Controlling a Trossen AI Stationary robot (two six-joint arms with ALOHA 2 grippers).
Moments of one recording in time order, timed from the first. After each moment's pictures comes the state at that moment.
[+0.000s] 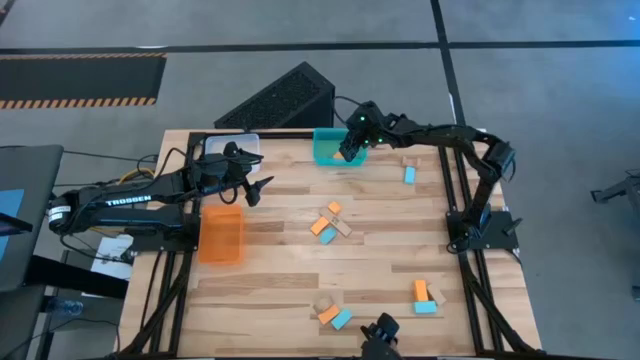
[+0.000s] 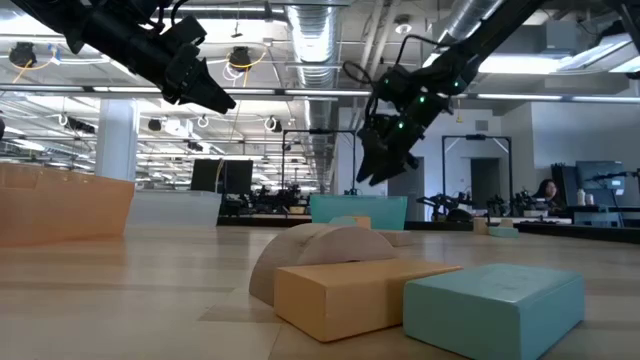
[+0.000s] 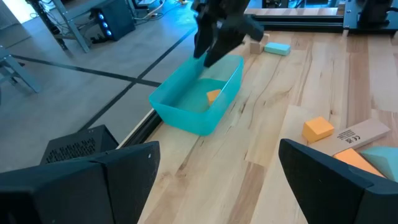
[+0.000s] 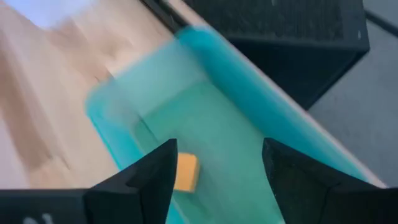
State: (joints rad) left arm 0.35 0.85 0.51 -0.05 -0.19 0.09; right arm -0.67 1.80 1.18 -0.13 -0.05 0.05
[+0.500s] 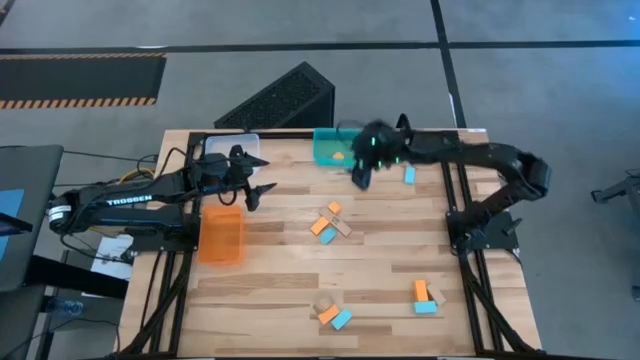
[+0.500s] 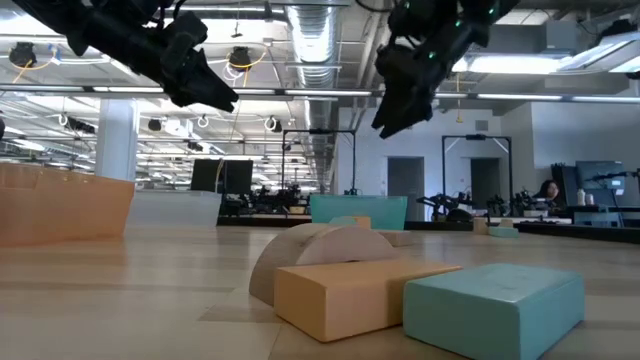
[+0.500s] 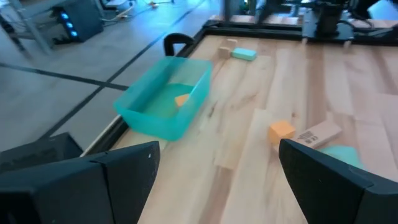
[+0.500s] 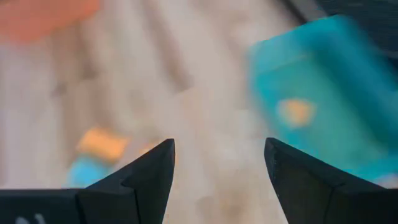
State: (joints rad) left arm 0.35 0.86 0.51 -0.02 -0.05 0.07; right arm -0.37 1.48 1.13 -0.47 -0.06 0.06
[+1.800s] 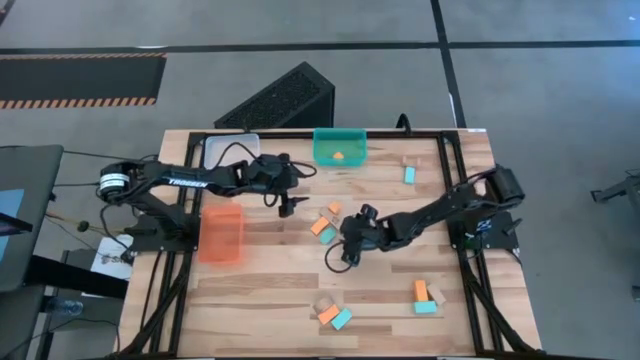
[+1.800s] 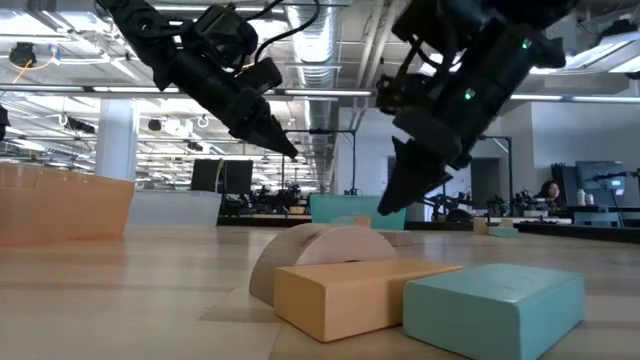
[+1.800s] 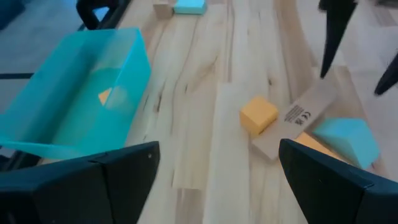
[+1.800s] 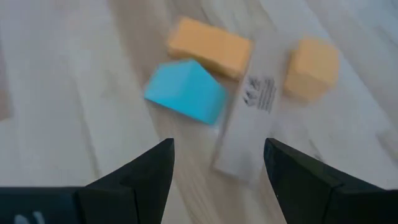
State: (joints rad) left arm 0.30 1.46 0.73 0.13 0.07 0.22; right arm 0.22 1.74 0.91 -0.16 0.43 0.52
